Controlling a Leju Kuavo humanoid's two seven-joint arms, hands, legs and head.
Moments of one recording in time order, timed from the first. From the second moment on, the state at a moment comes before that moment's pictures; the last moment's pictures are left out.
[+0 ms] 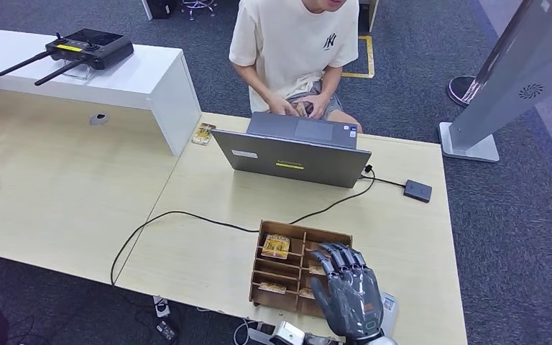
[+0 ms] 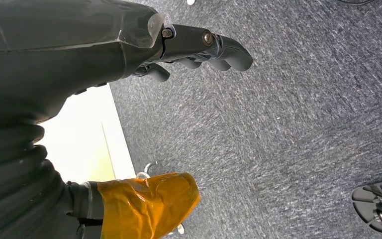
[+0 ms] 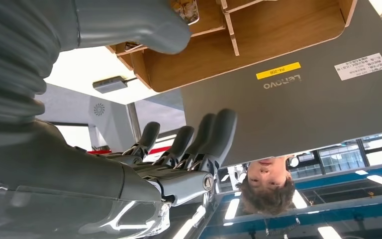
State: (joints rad) left arm -0.04 -0.06 0.78 -0.21 -1.48 -0.07 0.11; right arm -0.04 -0.11 0.75 -1.37 1.28 -0.56 0.12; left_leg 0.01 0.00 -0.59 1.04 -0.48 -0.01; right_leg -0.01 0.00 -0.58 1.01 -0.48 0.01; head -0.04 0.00
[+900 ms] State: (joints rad) left arm -0.04 -0.06 0.78 -0.21 -1.48 -0.07 0.11; right arm -0.06 -0.11 0.75 -1.32 1.29 -0.51 0.13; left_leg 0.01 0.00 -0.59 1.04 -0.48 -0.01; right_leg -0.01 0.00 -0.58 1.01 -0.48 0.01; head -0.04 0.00
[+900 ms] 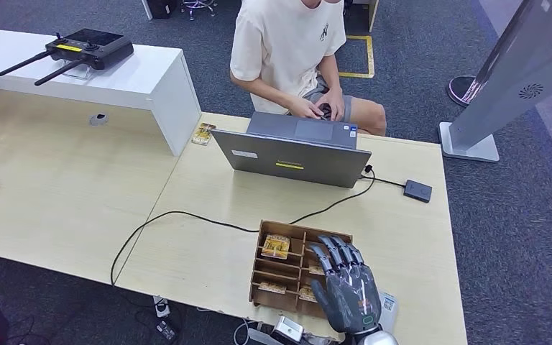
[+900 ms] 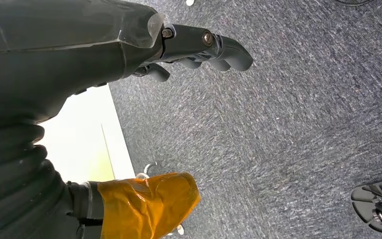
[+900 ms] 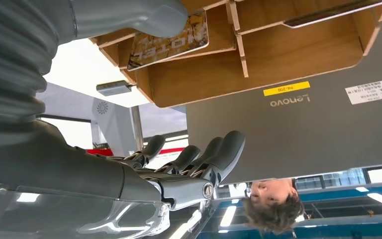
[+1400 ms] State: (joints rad) left arm -0.04 -0.06 0.78 -0.21 -1.48 -0.07 0.11; right arm -0.07 -0.10 0.75 -1.27 1.30 -0.51 0.14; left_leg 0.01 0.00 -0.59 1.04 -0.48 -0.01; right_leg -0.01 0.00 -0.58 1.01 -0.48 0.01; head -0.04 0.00
